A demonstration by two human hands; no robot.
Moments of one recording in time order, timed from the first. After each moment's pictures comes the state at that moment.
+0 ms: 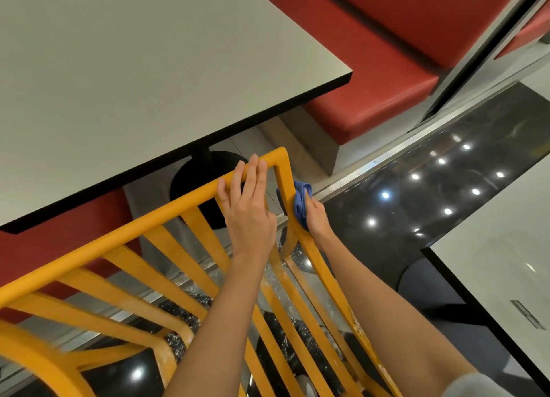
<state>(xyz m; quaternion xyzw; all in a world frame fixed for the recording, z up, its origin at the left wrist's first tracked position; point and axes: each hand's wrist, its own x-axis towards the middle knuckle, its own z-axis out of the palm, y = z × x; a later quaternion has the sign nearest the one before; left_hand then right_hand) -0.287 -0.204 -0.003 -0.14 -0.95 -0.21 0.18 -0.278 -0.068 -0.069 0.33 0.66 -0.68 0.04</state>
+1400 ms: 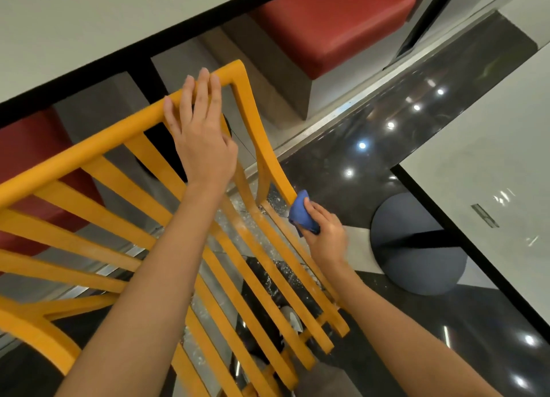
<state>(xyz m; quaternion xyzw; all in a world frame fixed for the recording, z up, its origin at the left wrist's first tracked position) -0.288 -0.213 -0.010 -0.17 -0.95 -0.15 0.19 -0.085 -0.068 -0.133 0.26 0.90 -0.33 -0.10</state>
